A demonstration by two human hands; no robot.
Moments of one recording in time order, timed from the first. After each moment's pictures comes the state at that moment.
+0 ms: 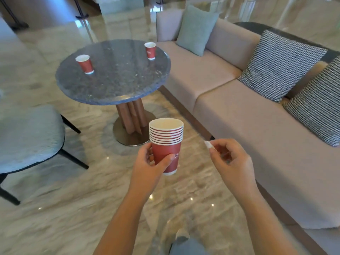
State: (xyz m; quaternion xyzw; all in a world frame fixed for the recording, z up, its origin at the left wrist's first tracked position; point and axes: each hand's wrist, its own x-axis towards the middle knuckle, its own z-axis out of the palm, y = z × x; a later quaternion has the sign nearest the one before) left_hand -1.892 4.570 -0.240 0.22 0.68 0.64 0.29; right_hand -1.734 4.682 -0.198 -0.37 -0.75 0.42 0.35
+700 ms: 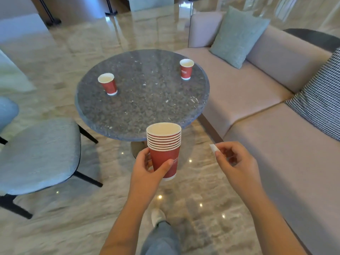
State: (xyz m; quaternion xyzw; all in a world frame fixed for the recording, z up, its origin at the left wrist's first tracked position) left_hand -2.132 4.688 -0.242 0.15 0.71 0.65 0.23; right_hand -1.994 4.843 -0.221 -0.32 -0.78 0.45 0.30
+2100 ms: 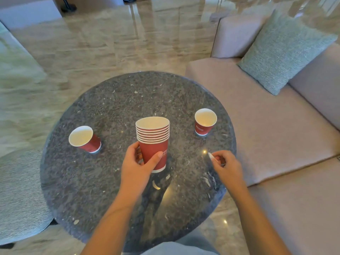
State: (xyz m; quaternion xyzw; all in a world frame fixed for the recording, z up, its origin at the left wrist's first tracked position) left_hand -2.423 4.946 -0.268 0.07 0.76 0.63 0.15; right_hand -2.295 5.154 -0.343 -0.36 -0.81 0.43 0.16
